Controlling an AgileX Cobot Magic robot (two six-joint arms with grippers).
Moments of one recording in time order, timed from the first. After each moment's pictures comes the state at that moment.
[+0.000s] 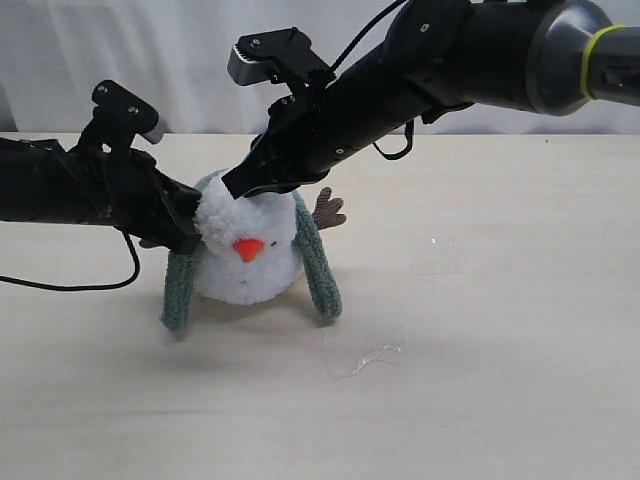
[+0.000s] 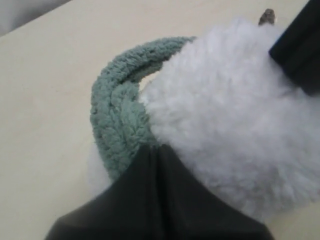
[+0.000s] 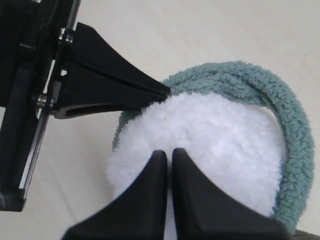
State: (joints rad) left arm -0.26 1.69 -0.86 -1.65 0.38 2.02; right arm 0.54 1.93 -1.54 0.67 0.71 -0.72
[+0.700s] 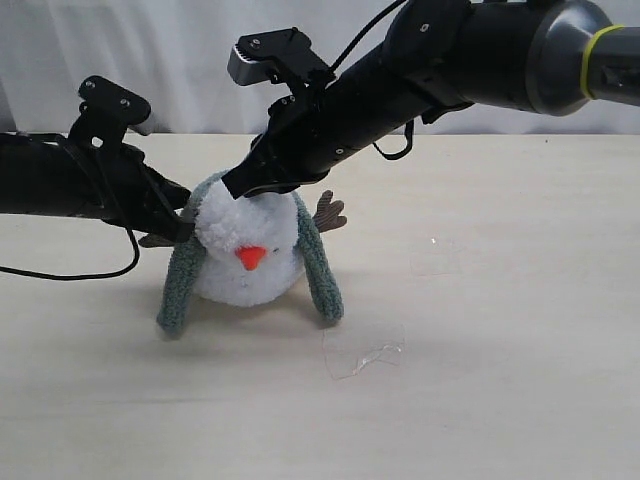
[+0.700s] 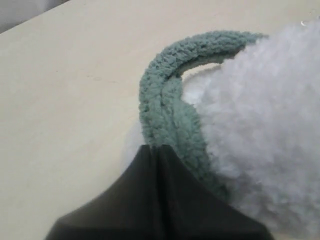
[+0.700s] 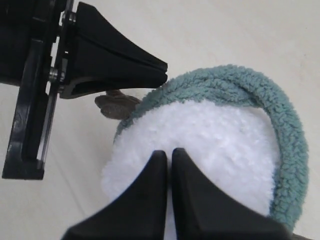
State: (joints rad) left arm -0.26 1.69 -0.89 -1.56 0.30 1.87; right arm 0.54 1.93 -1.54 0.67 0.71 -0.71
